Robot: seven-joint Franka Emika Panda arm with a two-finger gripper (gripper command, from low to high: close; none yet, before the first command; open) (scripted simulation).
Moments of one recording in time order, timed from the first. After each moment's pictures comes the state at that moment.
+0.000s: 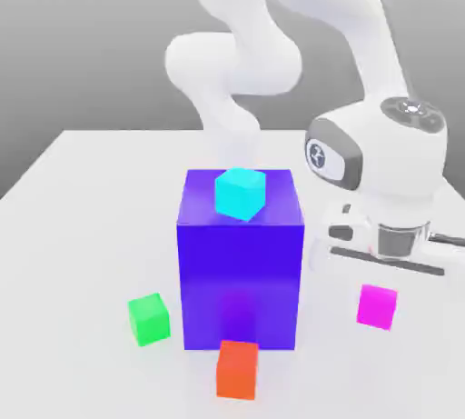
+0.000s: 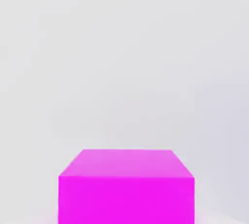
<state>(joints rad) -0.22 0.26 0.65 -2.57 -0.12 2.71 1.64</state>
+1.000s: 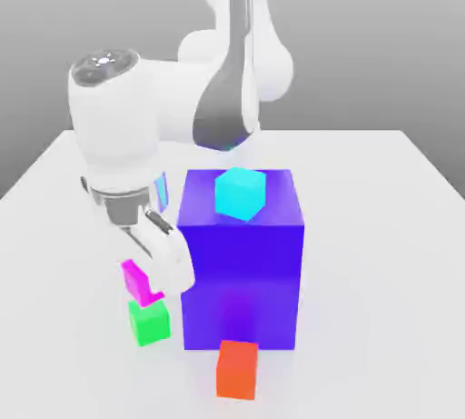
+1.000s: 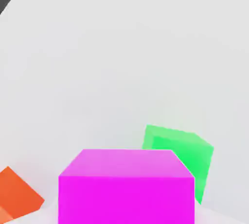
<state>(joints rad) -0.81 -0.08 0.52 -2.71 0.12 2.56 1.49</state>
